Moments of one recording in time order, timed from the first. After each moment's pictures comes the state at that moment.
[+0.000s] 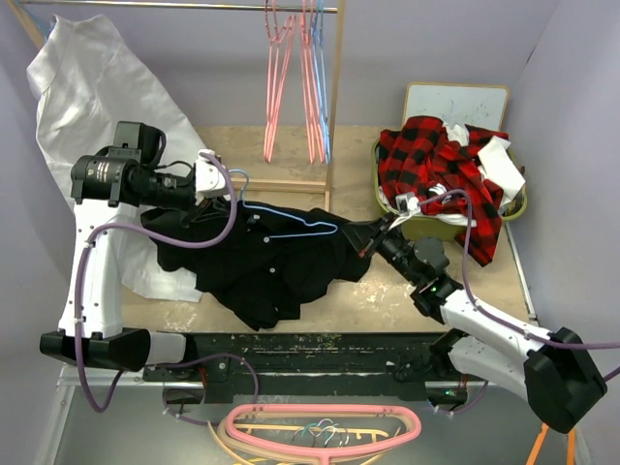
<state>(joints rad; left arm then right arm) -0.08 1.34 1.79 -1.53 0.95 1.21 0.61 0.99 0.35 0.71 -0.09 0.61</state>
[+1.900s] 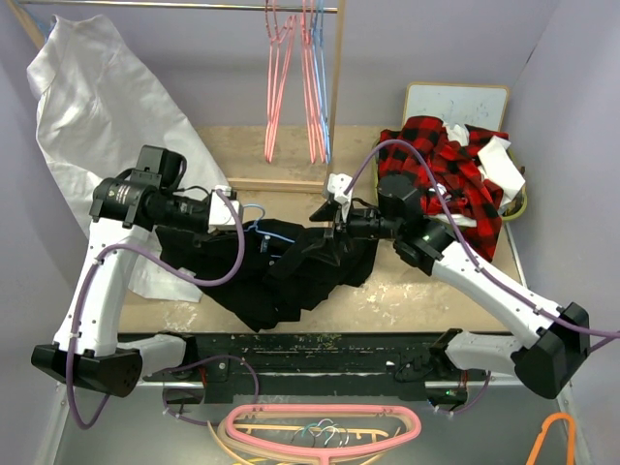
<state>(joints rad) -0.20 1.22 1.54 -1.41 0.93 1.29 0.69 1.19 1.02 -0.12 -0.64 -0.15</state>
